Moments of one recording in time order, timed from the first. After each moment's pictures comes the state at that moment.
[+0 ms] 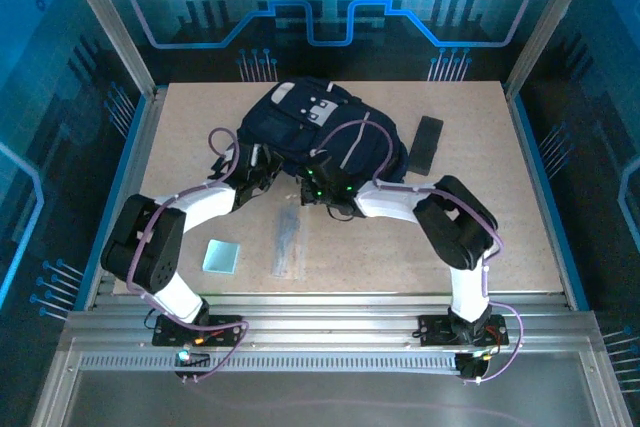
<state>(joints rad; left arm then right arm) -0.31 1.62 0.85 0.14 0.01 -1.26 0.78 1.92 1.17 -0.04 0.06 0.59</state>
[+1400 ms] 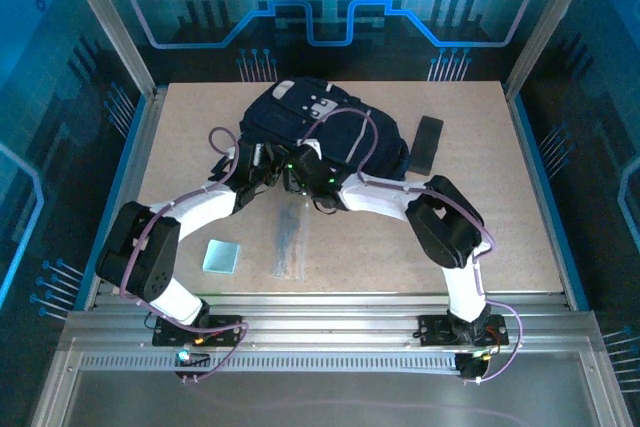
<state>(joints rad) -0.36 1.56 0.86 0.16 -0.01 -1.35 0.86 2.02 1.42 -0.18 0.32 0.61</state>
